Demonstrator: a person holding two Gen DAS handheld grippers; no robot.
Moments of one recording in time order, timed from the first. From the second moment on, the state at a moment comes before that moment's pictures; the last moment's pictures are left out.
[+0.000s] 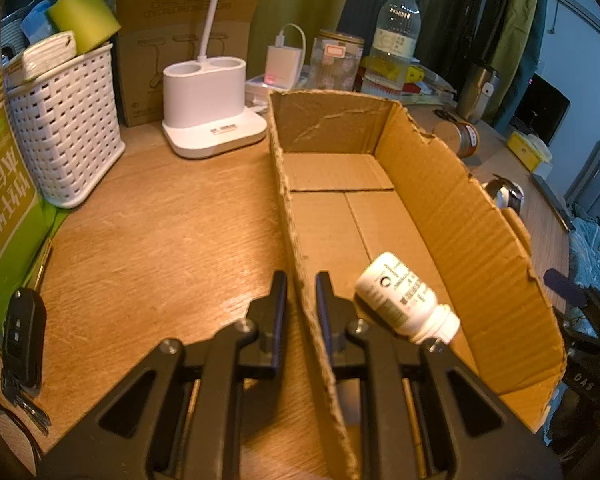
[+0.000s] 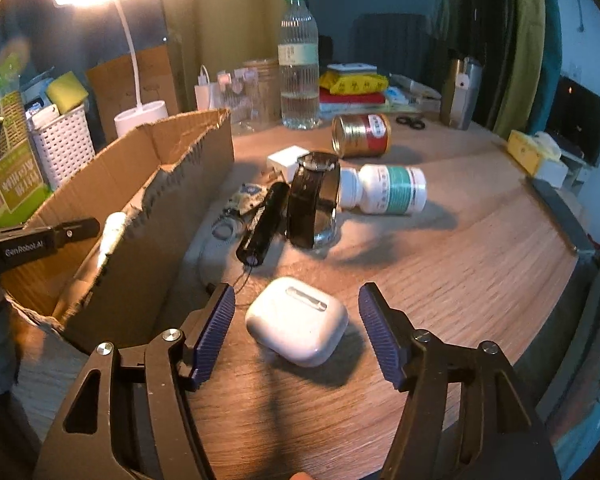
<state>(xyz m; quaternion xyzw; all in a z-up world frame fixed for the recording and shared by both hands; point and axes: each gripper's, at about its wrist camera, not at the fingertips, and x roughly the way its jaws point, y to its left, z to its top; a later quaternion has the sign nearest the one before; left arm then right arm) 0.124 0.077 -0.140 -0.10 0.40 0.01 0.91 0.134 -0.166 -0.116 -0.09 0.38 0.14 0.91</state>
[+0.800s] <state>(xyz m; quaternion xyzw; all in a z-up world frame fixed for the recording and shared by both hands) 0.123 0.075 -0.141 -0.10 0.40 0.02 0.91 0.143 -0.163 -0.137 -0.10 0.40 0.14 0.90</state>
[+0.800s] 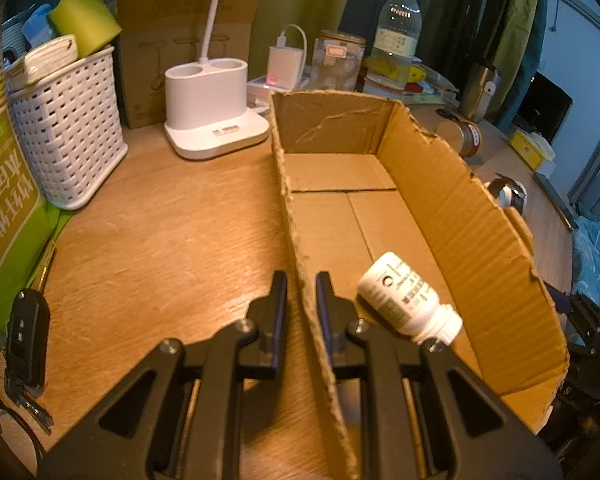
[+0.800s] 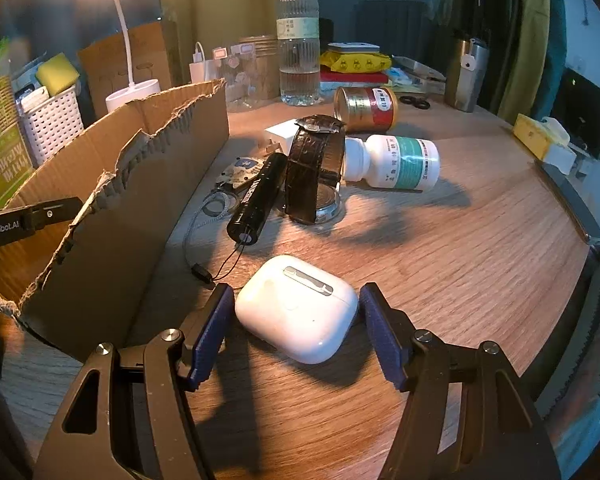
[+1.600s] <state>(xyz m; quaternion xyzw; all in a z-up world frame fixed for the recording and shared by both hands) 0.123 0.075 -0.141 -0.10 0.40 0.02 0.91 0.141 -0.165 -0.124 -0.09 0.38 0.14 0.91</state>
